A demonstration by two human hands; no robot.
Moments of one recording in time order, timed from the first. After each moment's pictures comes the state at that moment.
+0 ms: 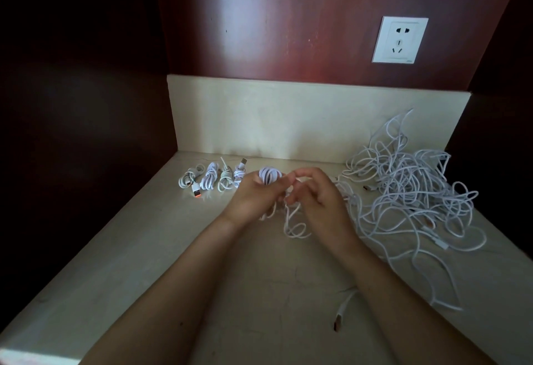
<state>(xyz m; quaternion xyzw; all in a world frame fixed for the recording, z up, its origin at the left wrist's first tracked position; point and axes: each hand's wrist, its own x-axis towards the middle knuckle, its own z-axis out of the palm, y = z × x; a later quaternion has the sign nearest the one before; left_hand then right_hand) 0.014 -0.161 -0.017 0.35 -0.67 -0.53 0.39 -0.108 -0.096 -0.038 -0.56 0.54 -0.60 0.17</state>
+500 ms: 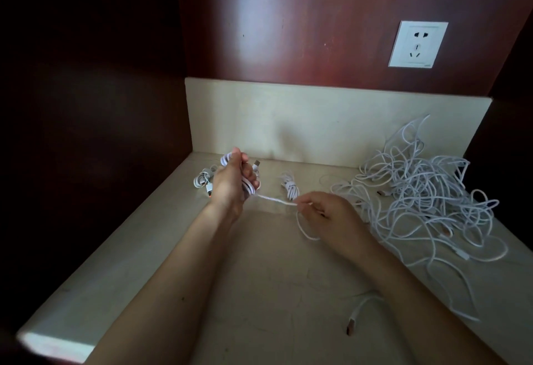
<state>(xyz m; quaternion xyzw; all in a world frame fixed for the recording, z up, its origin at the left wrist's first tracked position) 0.037 -0.202 -0.010 0.29 -0.32 -0.71 0.56 -0.124 -0.096 -0.044 -0.66 0.61 -0.43 0.12</state>
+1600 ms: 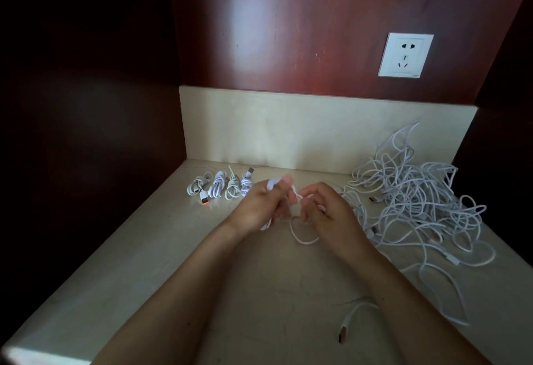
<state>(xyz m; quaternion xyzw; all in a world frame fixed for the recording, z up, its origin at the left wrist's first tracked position) 0.022 -0.163 -0.015 0.30 -0.74 -0.49 0.35 -0.122 -0.090 -0.035 -0.62 0.56 -0.53 0.16</state>
